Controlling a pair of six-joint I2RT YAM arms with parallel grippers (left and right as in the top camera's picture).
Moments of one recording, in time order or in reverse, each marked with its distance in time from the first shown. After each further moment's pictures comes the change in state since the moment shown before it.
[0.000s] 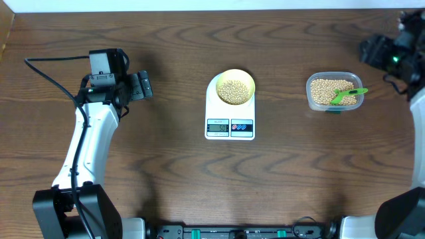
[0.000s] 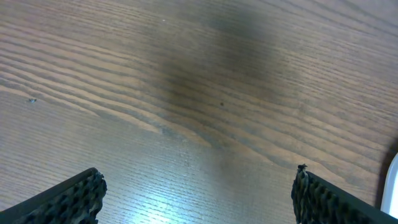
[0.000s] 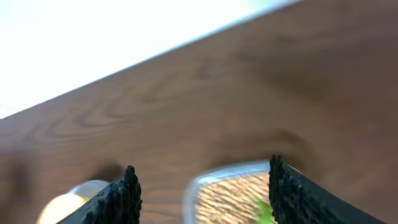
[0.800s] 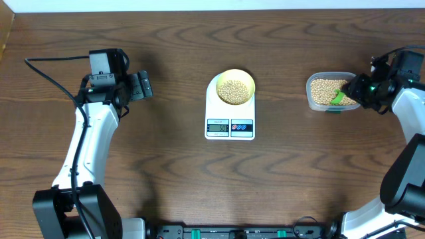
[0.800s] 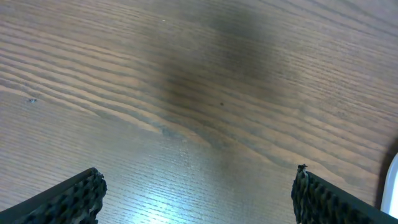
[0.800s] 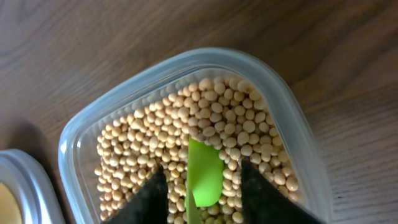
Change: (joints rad) left arm 0.000 0.000 0.000 0.000 0.000 0.000; right arm -0.082 0.214 -0.253 0.053 -0.028 0.028
